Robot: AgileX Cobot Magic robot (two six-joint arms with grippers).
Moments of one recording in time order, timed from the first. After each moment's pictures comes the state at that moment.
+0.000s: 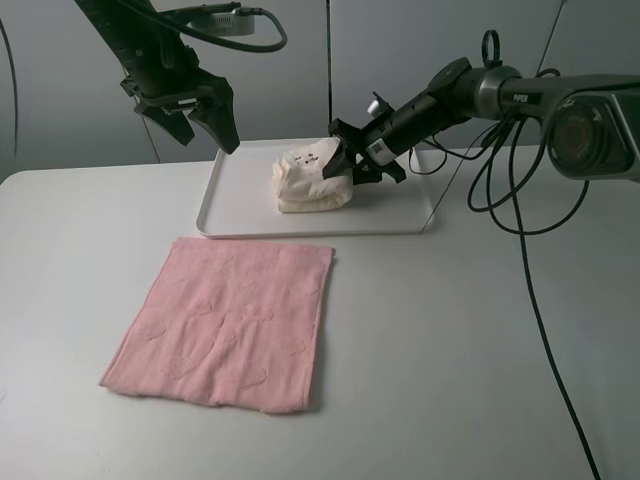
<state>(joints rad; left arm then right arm) -0.30 2.06 -1.86 -0.23 1.22 0.29 0.22 2.67 -2.18 0.89 1.04 -0.30</state>
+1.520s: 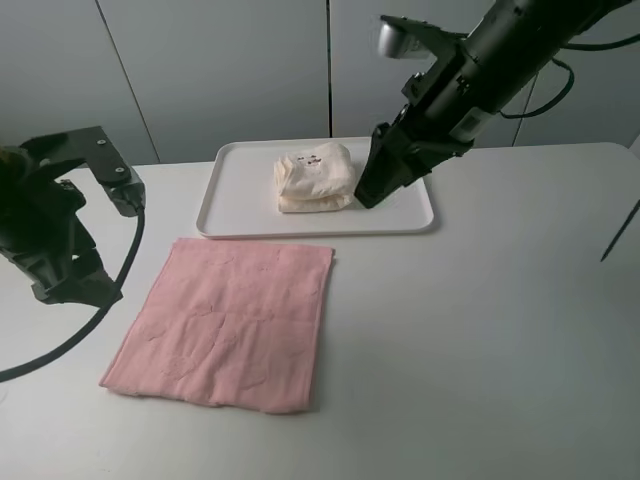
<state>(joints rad) -0.28 1.40 -0.83 -0.08 0.82 0.72 0.44 1.71 -1.26 0.52 1.04 -0.69</state>
